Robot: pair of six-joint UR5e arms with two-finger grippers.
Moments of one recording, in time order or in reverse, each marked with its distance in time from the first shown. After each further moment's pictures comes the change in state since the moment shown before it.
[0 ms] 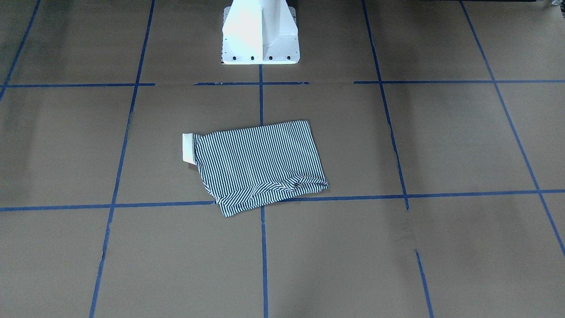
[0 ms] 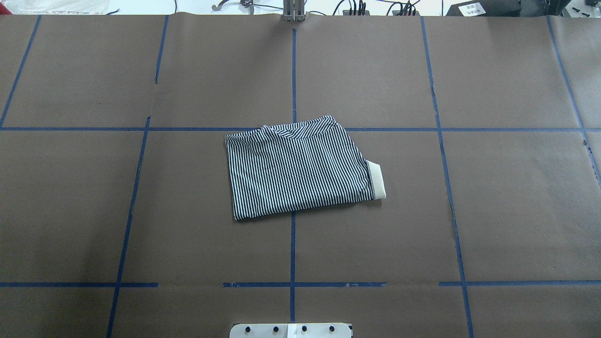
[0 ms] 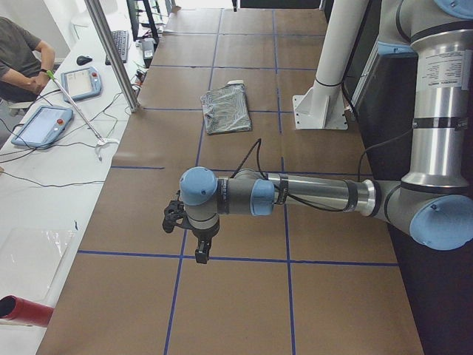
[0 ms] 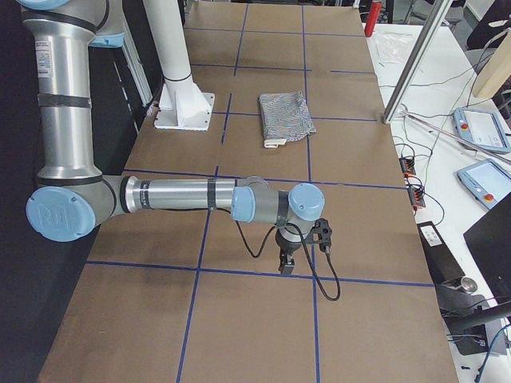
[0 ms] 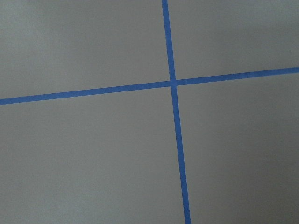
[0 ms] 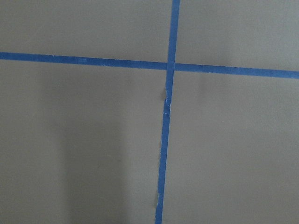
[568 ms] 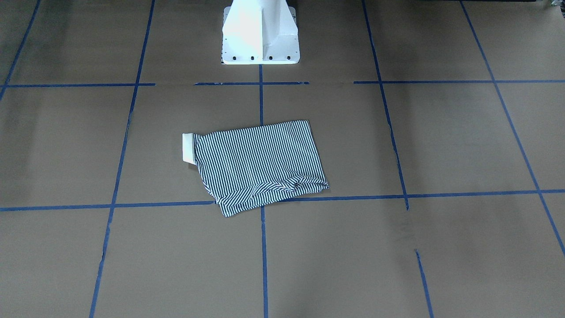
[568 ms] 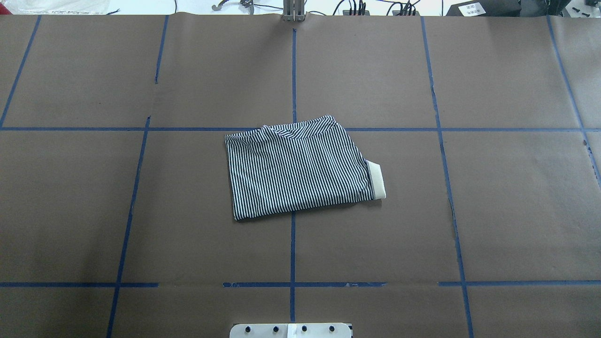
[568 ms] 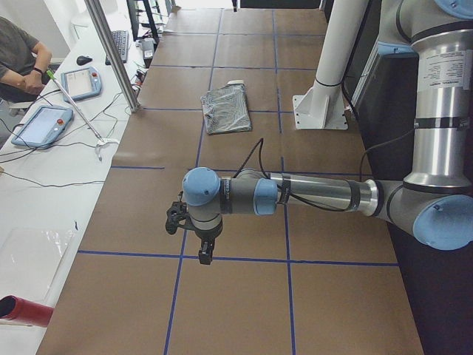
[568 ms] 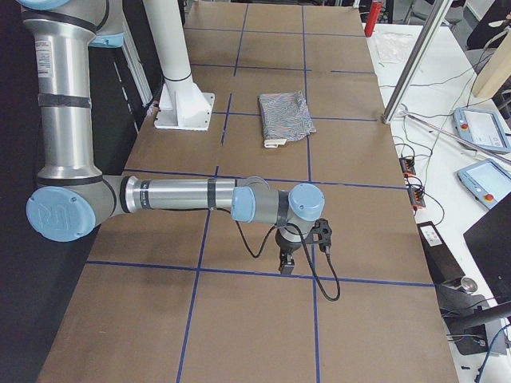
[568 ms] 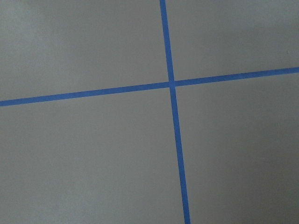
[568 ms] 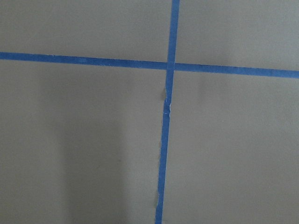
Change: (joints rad) left arm -0.002 0.017 -0.011 0.037 0.005 0.000; right arm -0.001 0.000 0.000 0.000 0.000 0.001
